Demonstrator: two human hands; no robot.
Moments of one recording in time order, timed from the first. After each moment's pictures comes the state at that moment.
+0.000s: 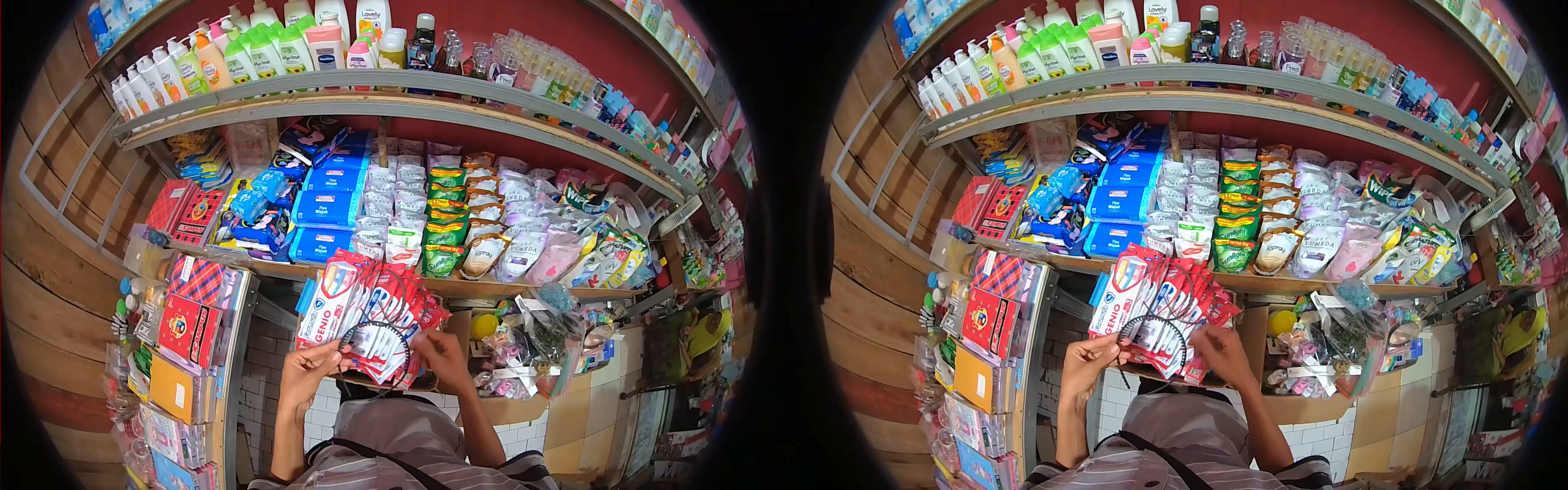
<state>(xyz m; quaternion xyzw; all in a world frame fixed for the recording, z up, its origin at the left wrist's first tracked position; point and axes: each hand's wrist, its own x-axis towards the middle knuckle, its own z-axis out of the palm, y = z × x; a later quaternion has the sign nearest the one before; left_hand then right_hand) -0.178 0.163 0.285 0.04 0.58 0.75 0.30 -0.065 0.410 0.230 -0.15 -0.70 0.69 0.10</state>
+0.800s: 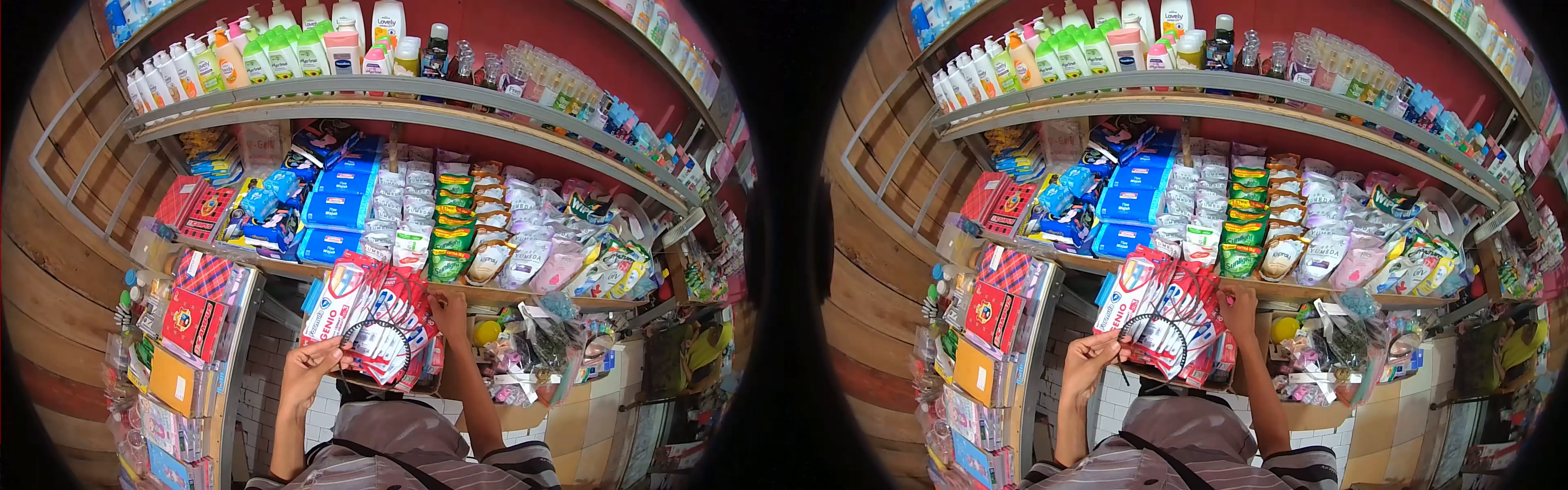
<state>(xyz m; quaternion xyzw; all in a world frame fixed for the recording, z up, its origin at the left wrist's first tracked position) -0.177 0.155 0.281 0.05 0.58 0.76 0.29 -0.144 0.481 0.129 -0.23 -0.86 0.37 0.28</state>
